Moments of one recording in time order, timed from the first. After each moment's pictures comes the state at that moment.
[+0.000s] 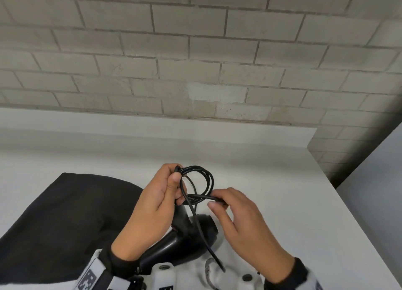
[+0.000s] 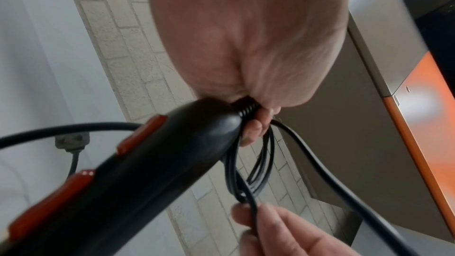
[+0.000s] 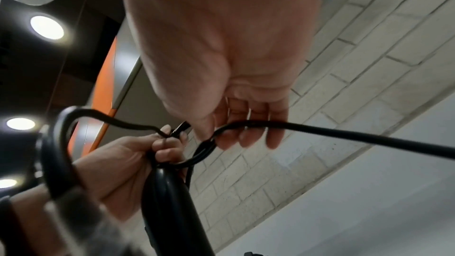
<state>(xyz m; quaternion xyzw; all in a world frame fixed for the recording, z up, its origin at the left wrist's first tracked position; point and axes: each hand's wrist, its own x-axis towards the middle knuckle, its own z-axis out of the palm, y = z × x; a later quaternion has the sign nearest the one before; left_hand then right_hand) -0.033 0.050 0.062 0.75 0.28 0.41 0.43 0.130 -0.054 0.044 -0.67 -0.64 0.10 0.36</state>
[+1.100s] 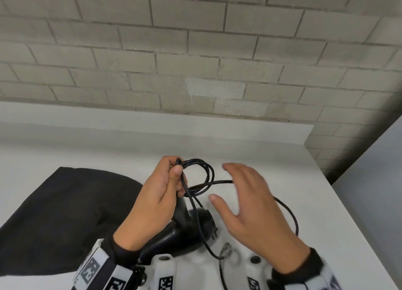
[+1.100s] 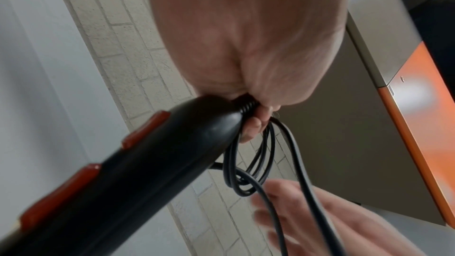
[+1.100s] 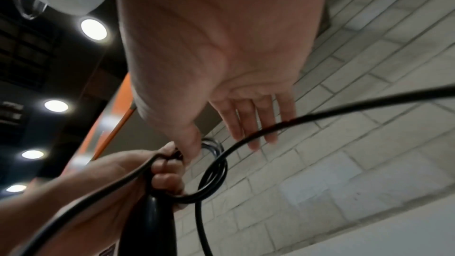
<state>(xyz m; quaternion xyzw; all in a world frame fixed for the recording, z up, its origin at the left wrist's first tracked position) -0.026 0.046 0.064 0.77 0.28 0.41 0.40 0.137 -0.065 0.076 -0.71 -0.65 -0.04 0.26</state>
